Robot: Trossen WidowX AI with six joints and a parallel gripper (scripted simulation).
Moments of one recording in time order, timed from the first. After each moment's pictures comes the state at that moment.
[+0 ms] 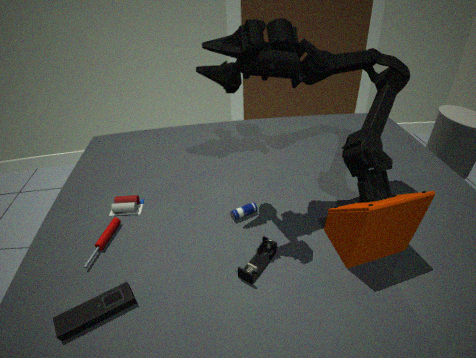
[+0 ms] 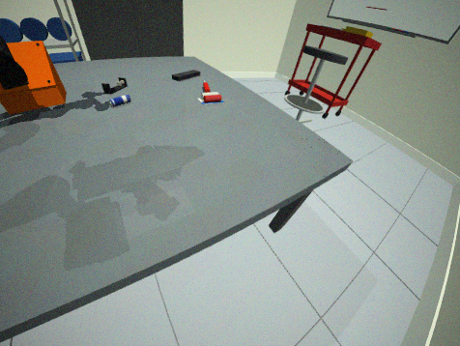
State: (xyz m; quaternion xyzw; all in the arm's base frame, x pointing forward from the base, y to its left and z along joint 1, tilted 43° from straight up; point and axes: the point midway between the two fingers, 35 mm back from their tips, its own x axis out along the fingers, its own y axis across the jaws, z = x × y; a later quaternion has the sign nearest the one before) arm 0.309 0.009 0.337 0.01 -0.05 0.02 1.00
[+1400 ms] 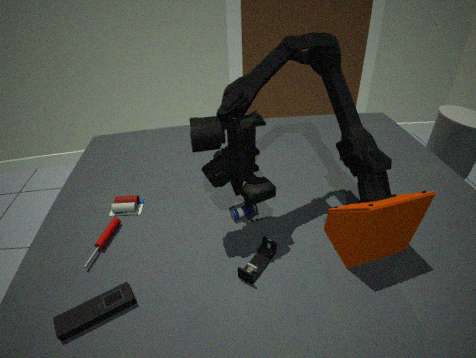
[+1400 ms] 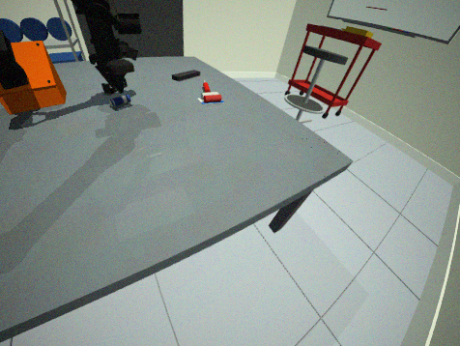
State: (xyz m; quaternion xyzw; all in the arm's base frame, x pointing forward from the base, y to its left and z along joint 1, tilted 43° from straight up) arm 0.266 -0.134 0.083 -0.31 0.69 -0.21 0.62
